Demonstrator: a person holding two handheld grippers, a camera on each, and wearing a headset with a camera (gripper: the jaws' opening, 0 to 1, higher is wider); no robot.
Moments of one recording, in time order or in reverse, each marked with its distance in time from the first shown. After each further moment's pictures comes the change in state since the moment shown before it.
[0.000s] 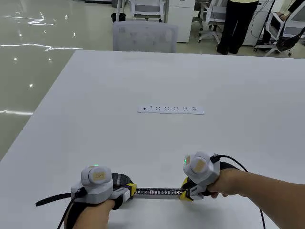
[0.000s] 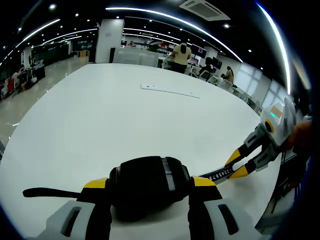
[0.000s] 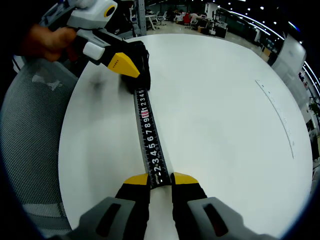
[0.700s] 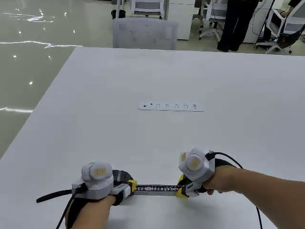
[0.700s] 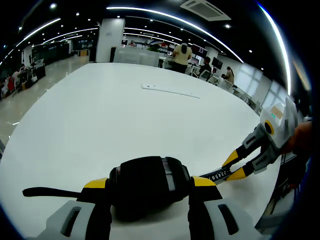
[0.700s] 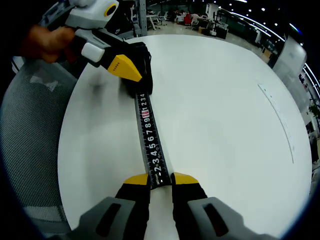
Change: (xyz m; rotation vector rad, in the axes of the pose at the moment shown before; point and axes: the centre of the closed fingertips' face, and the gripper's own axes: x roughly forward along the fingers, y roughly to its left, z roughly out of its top) left arm 0.000 0.001 0.000 -0.007 0.004 0.000; right arm 0.006 0.002 0.010 -0.012 0.000 -0.004
